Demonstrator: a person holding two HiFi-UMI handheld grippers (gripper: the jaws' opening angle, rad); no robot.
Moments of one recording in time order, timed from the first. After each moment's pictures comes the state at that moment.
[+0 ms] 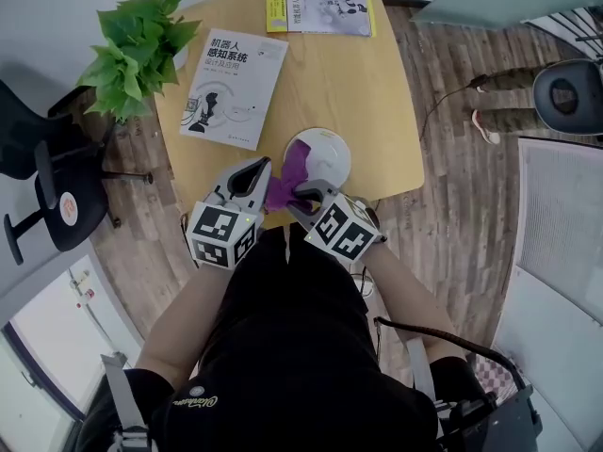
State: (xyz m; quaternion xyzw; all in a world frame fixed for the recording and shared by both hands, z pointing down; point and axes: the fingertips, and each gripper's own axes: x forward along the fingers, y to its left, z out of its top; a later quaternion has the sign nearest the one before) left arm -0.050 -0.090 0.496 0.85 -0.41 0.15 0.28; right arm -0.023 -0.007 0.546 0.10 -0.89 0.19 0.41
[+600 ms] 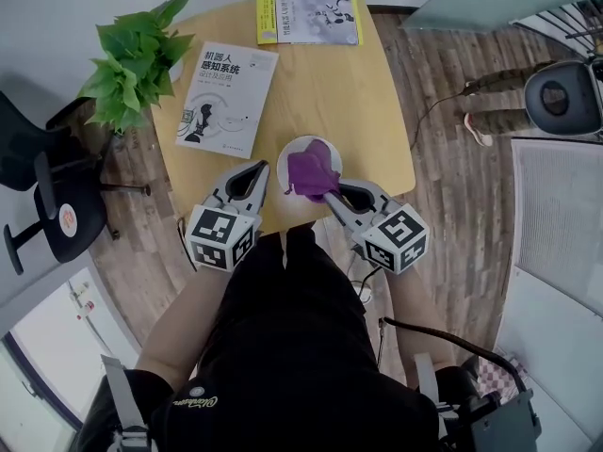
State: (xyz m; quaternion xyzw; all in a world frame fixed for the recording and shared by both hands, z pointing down) left arm -0.041 -0.097 0.482 0.86 -0.40 0.14 0.27; right arm 0.062 -0.054 0.473 0.29 -0.89 0.28 0.22
